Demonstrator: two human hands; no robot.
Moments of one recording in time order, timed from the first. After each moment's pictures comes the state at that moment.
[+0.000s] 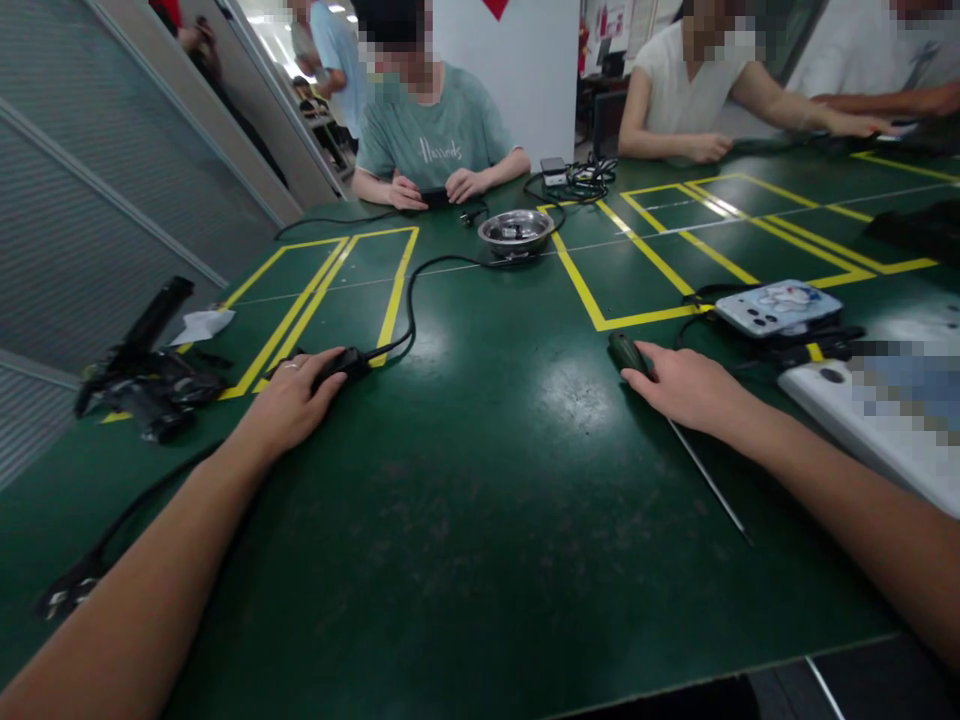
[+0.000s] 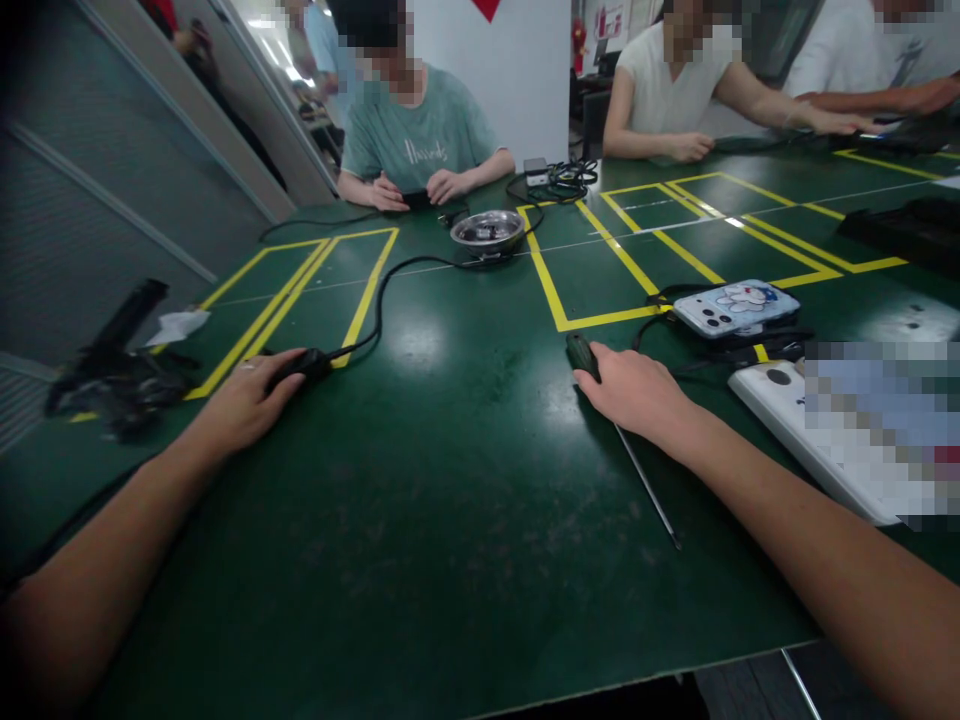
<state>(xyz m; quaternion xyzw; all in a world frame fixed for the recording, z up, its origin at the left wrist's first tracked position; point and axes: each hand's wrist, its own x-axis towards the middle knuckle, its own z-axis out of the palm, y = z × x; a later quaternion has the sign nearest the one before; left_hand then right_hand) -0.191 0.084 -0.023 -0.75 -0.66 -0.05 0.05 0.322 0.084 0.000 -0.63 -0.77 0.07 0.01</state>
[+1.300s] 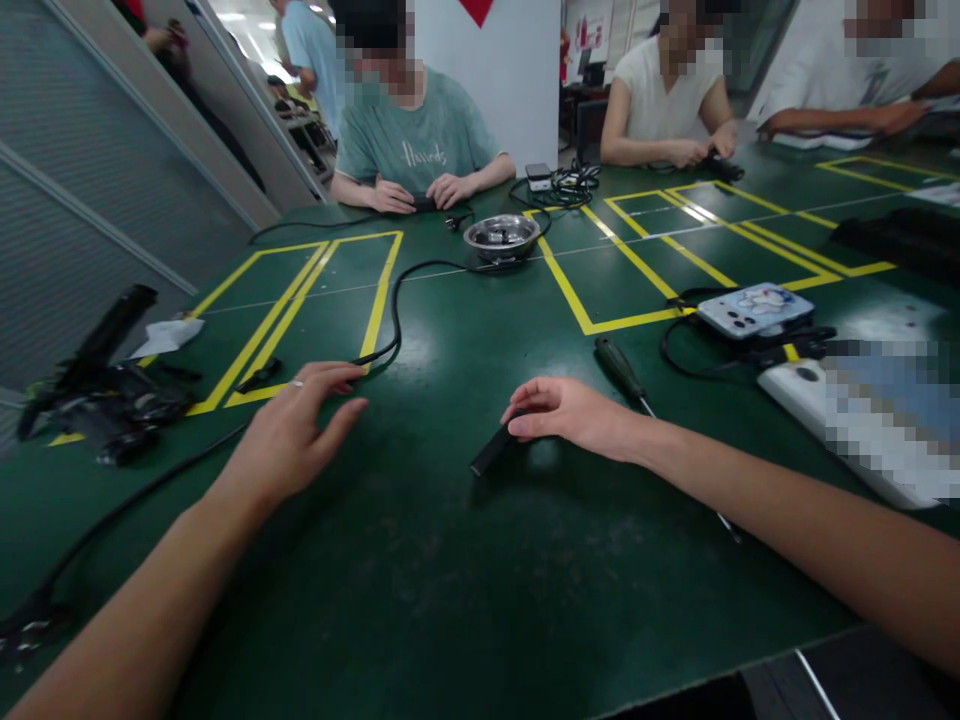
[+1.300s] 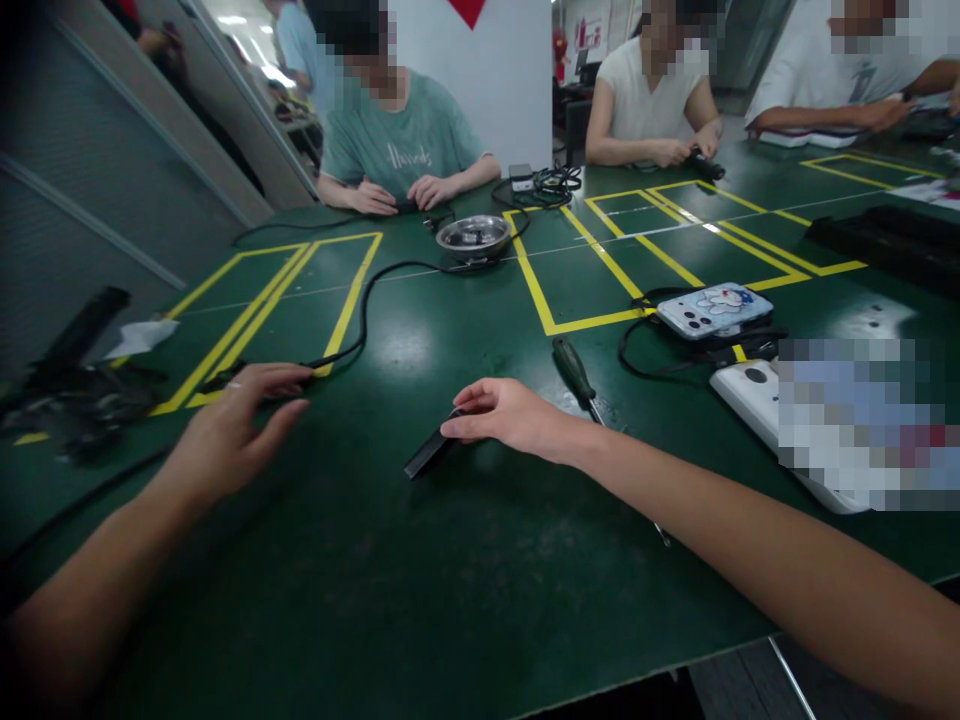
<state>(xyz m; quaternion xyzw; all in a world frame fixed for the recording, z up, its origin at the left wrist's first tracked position) -0.113 0.040 0.009 -0.80 -0.59 -0.14 0.02 0.227 0.064 0.001 -0.36 -0.54 0.72 0.25</state>
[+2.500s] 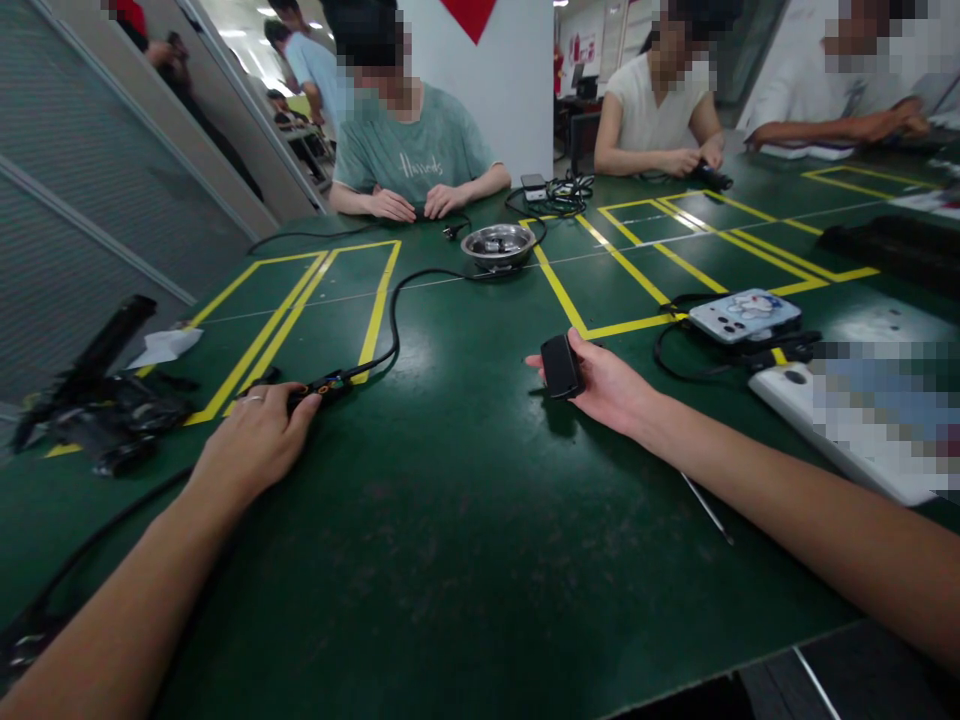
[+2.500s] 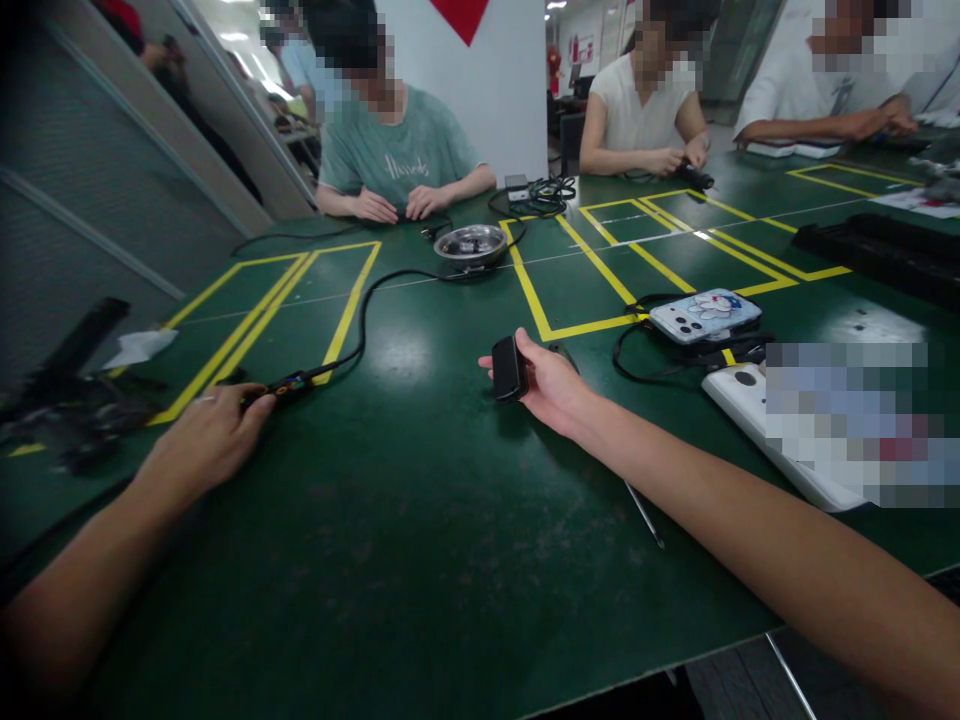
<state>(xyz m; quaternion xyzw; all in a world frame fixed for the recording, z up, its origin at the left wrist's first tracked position) -0.189 0.073 -0.022 -0.70 -0.71 0.00 0.07 0.249 0.100 -0.009 -0.34 -0.29 0.78 0.44</state>
